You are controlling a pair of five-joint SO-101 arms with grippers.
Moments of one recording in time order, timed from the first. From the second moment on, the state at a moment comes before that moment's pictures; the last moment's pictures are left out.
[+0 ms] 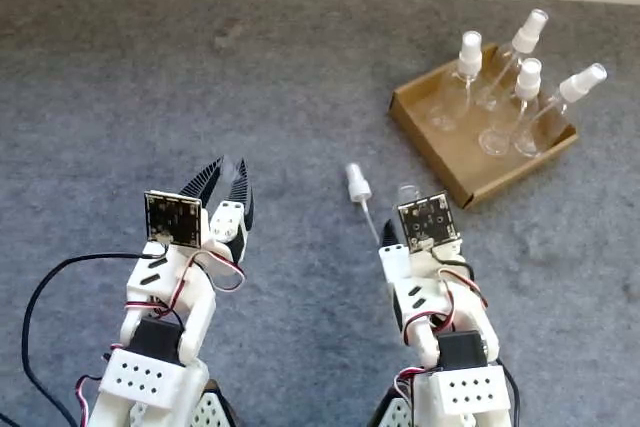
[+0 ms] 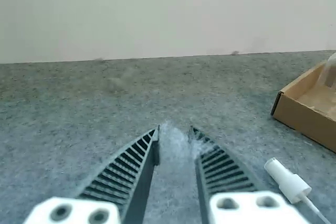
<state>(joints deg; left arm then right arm) 7.3 -87.8 96.1 9.2 8.1 -10.5 -91.5 95.8 34.1 14.2</state>
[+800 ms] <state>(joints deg) 20.9 -87.8 96.1 8.9 8.1 -10.5 -91.5 95.8 34.1 14.2</state>
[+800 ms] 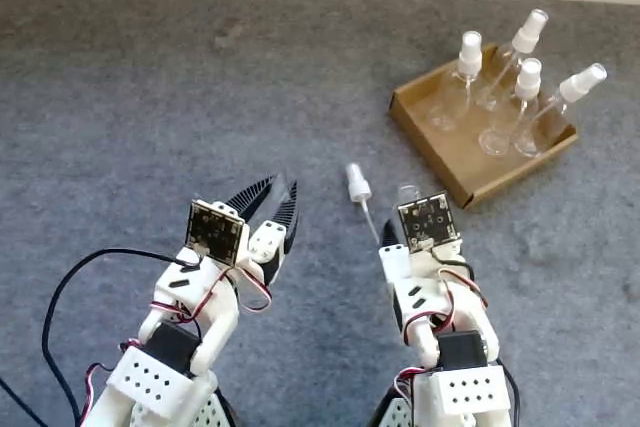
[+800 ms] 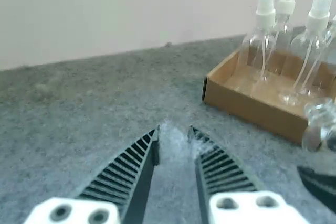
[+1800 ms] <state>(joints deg) 20.9 -87.8 96.1 14.0 1.4 -10.5 -91.5 95.8 34.1 14.2</state>
